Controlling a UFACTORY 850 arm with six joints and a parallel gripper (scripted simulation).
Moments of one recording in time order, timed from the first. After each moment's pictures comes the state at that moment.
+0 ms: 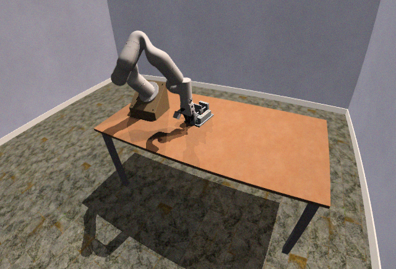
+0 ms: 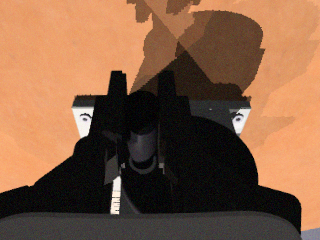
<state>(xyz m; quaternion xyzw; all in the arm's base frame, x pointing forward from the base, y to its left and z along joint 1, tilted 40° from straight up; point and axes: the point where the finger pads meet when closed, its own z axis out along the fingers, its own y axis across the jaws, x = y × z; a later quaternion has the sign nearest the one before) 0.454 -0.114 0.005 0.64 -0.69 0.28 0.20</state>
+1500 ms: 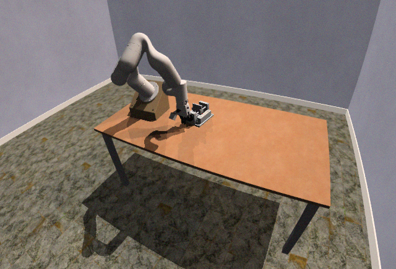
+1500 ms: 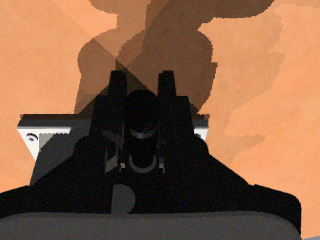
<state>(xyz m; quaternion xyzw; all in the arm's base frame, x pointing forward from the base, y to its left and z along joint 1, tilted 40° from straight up) 0.415 -0.127 -0.017 0.64 -0.69 0.28 0.20</state>
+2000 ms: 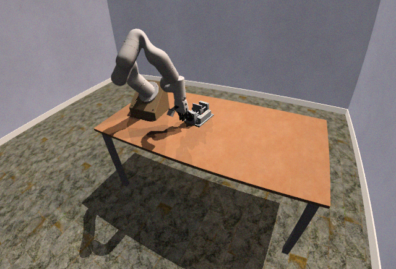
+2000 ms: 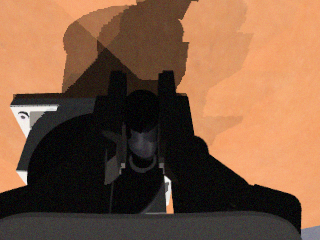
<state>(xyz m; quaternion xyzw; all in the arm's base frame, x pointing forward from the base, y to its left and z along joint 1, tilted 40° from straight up) 0.398 -0.111 0.000 0.64 -0.69 0.28 0.20</state>
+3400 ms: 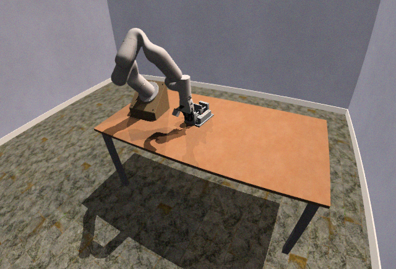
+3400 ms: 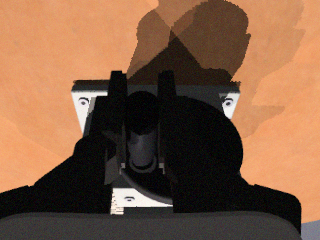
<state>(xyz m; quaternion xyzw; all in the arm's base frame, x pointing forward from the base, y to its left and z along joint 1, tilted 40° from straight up) 0.448 -0.101 0.019 0.64 -0.69 0.28 0.20</state>
